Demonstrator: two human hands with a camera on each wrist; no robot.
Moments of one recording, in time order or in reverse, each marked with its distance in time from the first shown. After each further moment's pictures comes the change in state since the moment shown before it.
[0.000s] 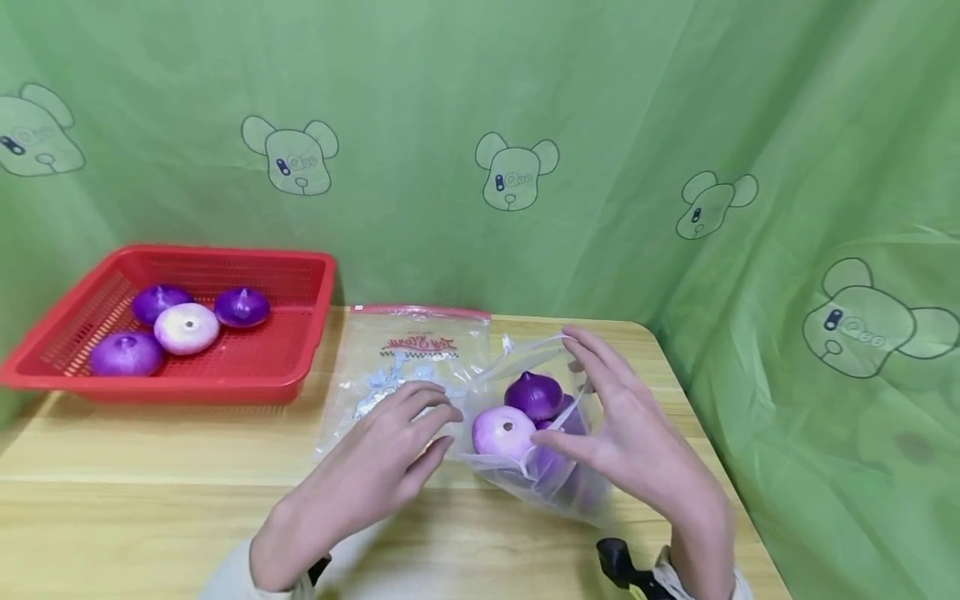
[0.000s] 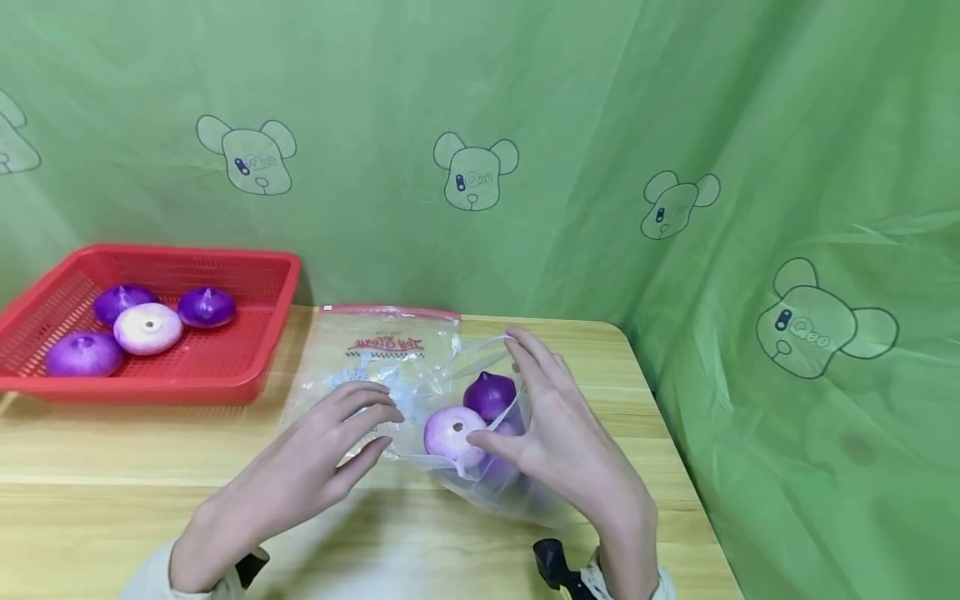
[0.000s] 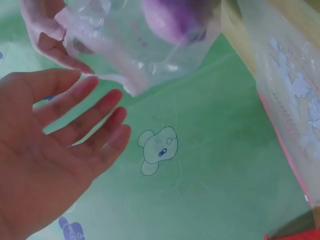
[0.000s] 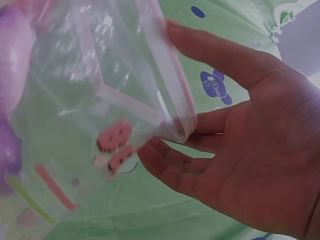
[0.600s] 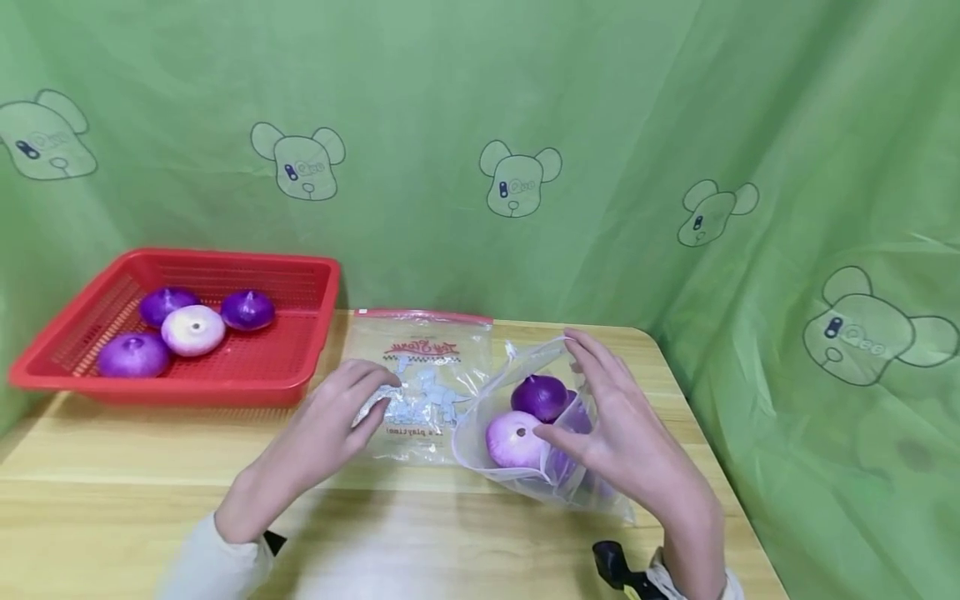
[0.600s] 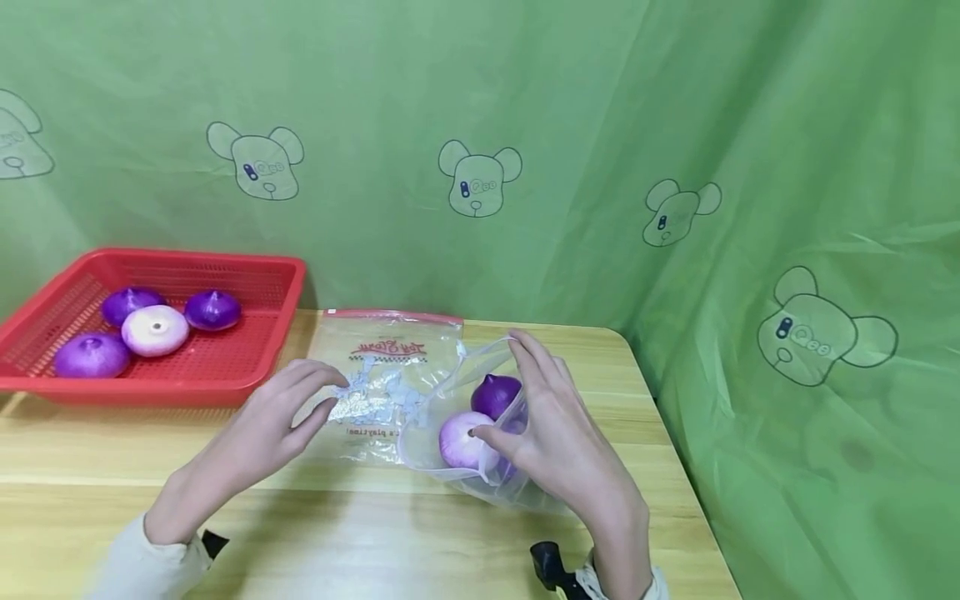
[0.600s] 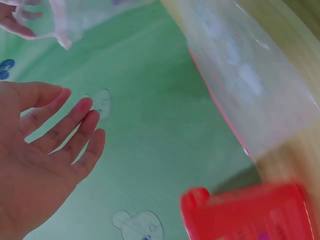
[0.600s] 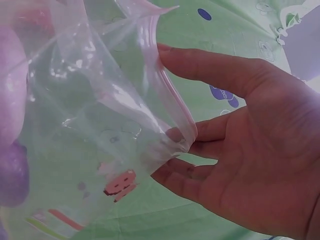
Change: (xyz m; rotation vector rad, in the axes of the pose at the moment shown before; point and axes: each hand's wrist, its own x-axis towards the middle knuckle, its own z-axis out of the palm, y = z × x) left_hand -0.027 -0.068 -0.003 0.019 0.091 -0.126; right_hand 0.006 0.003 0.007 -0.048 0.012 -0.042
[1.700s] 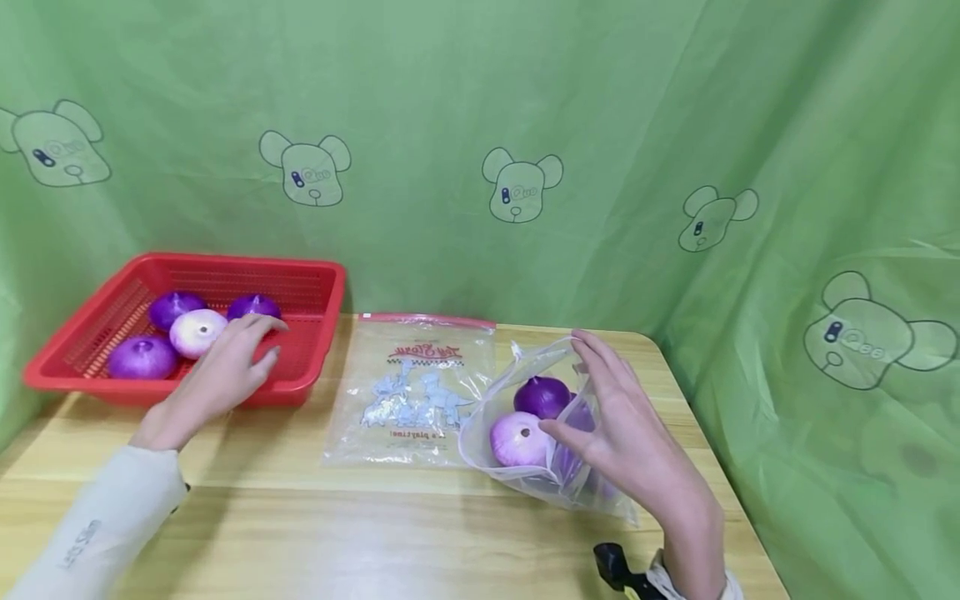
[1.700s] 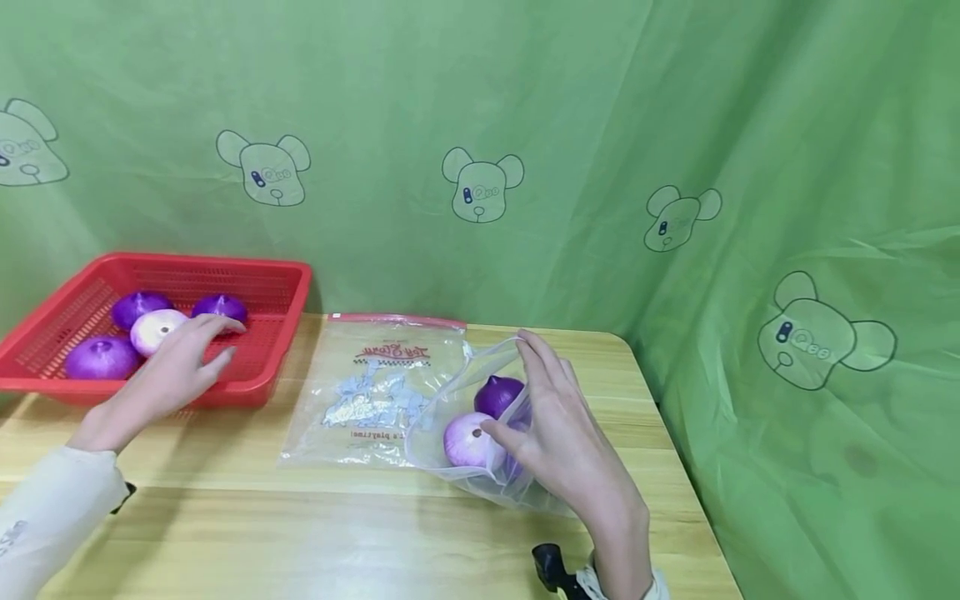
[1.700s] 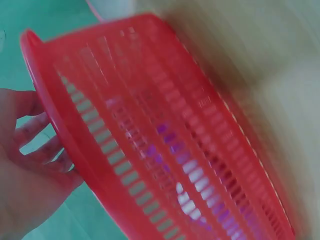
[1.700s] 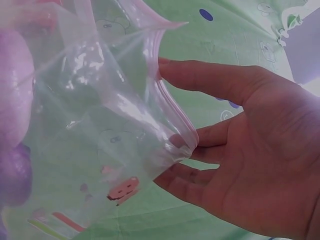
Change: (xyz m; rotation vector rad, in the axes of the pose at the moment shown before) left_hand -0.026 -0.133 -0.061 0.104 -0.108 -0.301; right_hand 0.000 0.002 0.000 -0.032 0.035 -0.012
